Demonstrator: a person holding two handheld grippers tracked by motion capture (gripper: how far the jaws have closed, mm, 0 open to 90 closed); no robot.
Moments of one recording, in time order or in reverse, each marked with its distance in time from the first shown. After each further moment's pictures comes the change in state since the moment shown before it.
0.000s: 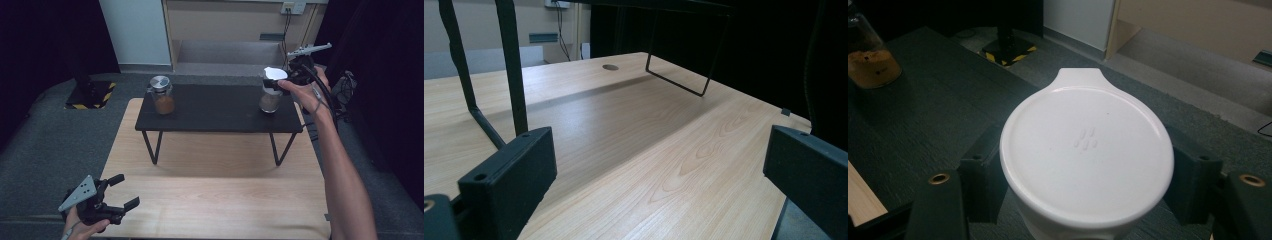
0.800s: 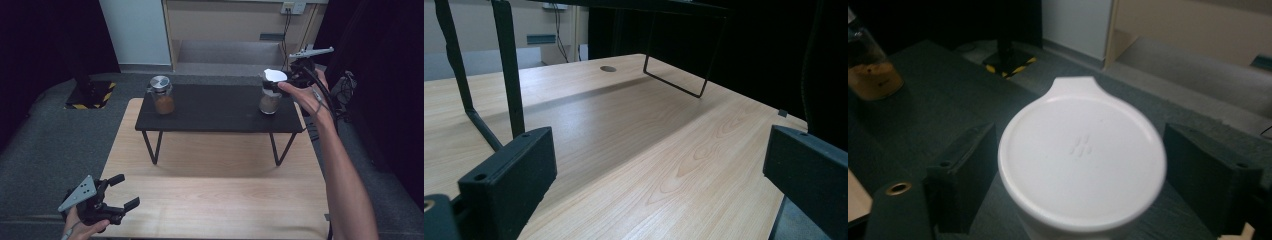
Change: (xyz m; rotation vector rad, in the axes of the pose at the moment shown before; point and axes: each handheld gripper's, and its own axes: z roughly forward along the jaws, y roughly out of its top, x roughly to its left) left arm 0.000 0.000 0.000 -0.004 -0.008 0.000; right arm 0.004 -0.016 -0.003 -0.074 -0.019 0.036
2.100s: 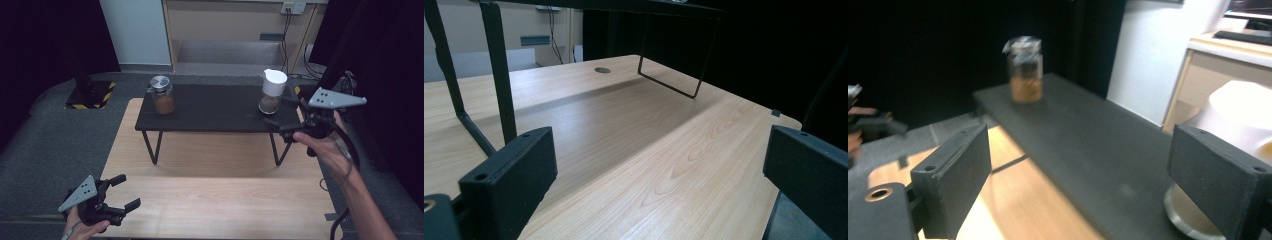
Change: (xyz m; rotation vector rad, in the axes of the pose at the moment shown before) left arm 0.001 0.001 0.000 -0.005 -0.020 0.002; right arm 0.044 -0.104 -0.080 -0.243 0.272 -0.152
